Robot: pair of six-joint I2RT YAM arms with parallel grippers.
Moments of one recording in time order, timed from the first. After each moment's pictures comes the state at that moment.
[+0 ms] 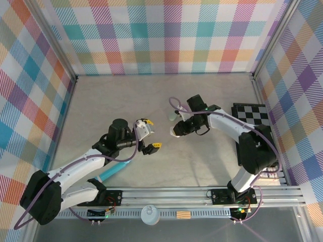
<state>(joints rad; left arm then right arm) -0.59 1.09 0.55 0.13 0.49 0.35 0.50 1.68 1.13 -0.61 -0.54 0.06</state>
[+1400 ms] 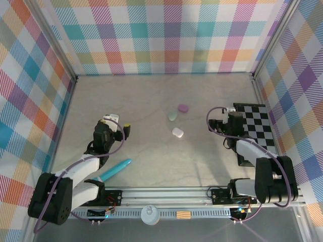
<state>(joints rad) -0.21 1.12 0.31 0.43 -0.11 0.07 0.08 1.29 0.49 0.16 0.01 0.08</state>
